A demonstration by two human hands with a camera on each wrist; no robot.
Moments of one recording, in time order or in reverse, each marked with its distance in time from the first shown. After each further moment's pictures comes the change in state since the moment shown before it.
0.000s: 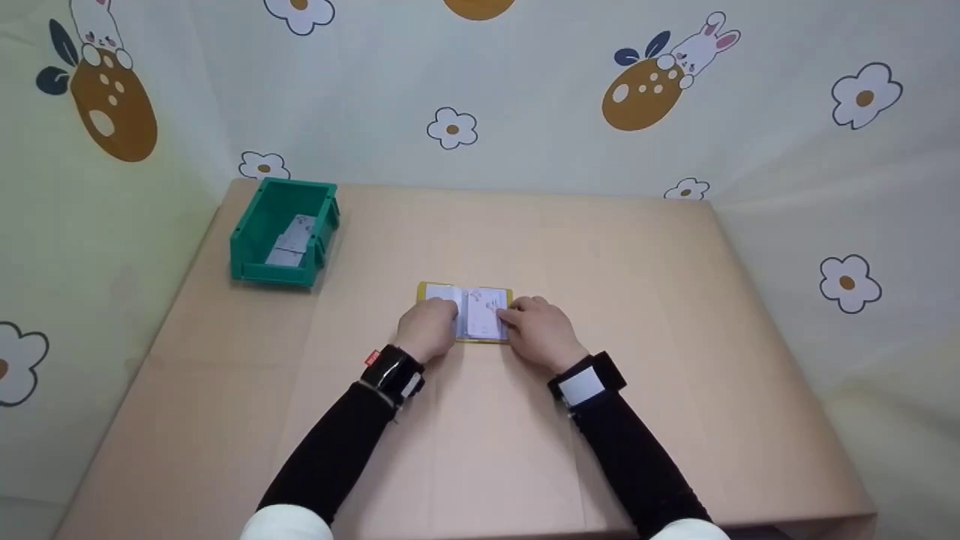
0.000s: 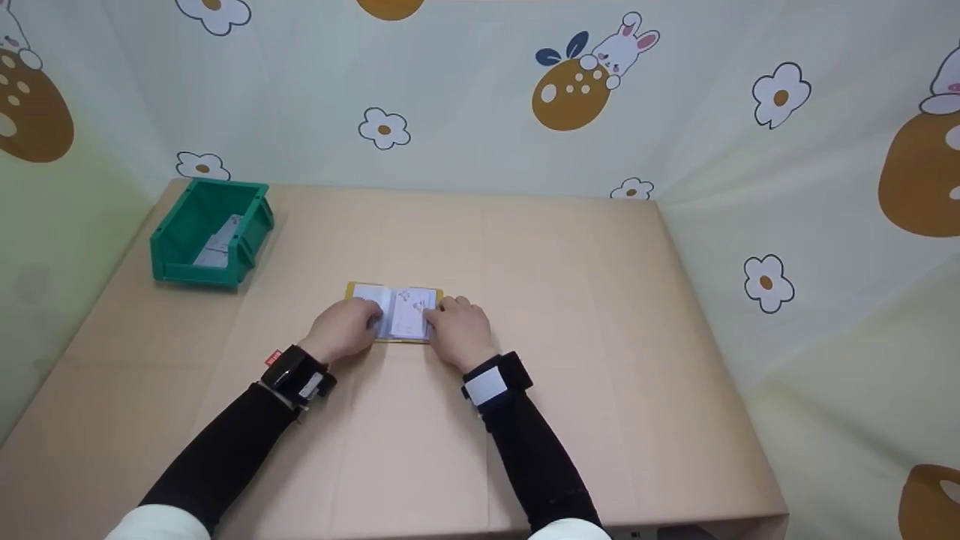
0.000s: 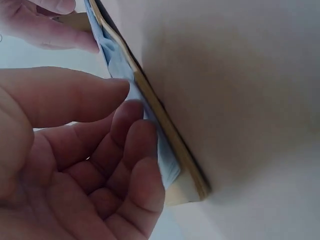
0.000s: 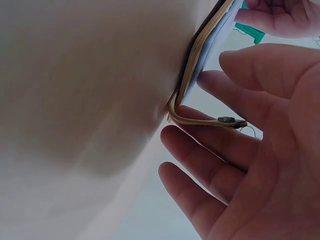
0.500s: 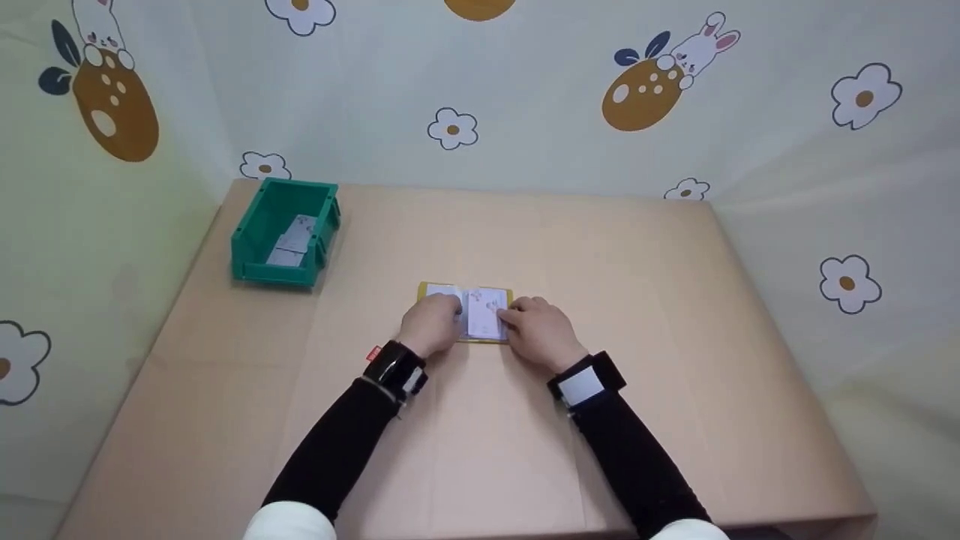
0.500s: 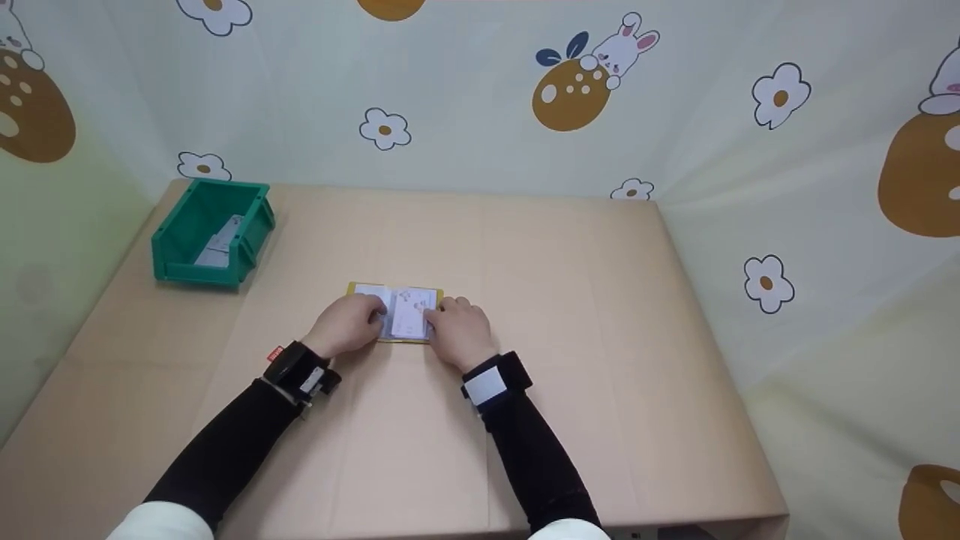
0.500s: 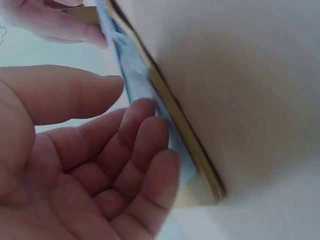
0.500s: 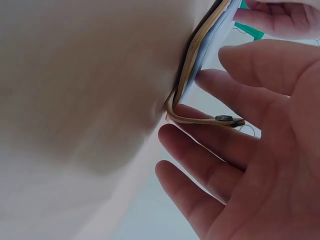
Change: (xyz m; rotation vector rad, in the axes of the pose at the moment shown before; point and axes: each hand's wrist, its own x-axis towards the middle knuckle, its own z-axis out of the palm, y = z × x) left_hand 0.006 0.004 -0.004 -0.116 0.004 -0.012; right_hand 0.000 -0.001 -0.001 -0.021 -0.013 0.003
